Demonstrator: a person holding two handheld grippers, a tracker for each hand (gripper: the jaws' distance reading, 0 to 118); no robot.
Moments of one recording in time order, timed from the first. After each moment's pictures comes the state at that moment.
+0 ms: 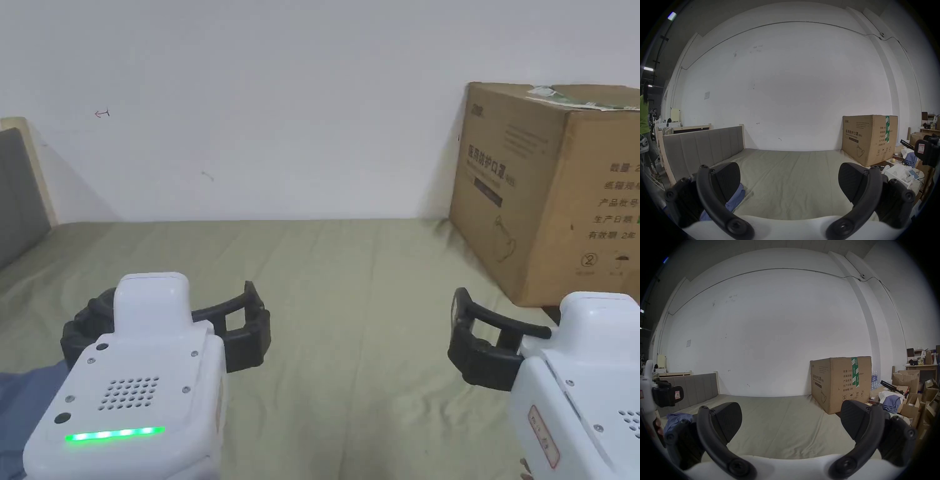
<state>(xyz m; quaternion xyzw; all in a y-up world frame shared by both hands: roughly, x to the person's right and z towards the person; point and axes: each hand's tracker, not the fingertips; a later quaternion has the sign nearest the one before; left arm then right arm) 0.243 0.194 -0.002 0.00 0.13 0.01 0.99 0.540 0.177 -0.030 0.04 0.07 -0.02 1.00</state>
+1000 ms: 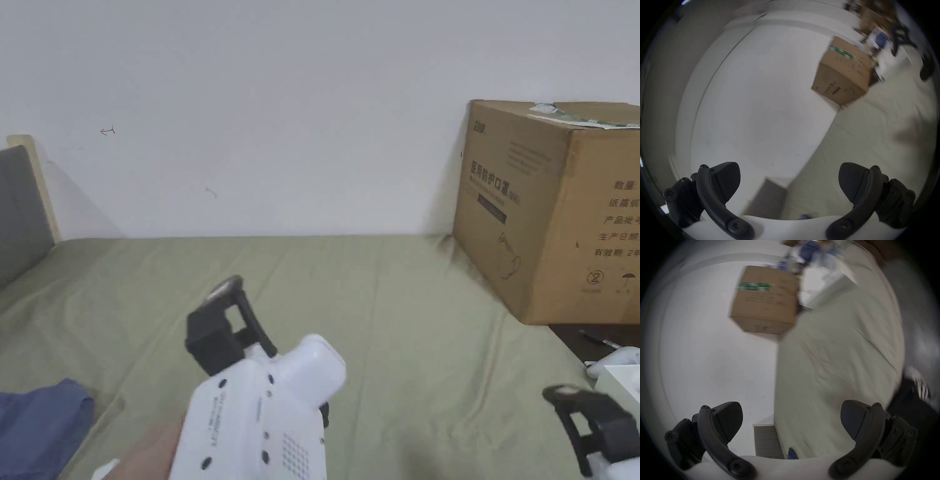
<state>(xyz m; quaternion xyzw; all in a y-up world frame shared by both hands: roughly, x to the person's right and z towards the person) 0.298 0.166 -0.028 -0.02 0.11 -0.41 0.91 0.630 0.096 -0.051 -0.16 0.01 -0.59 0.79</state>
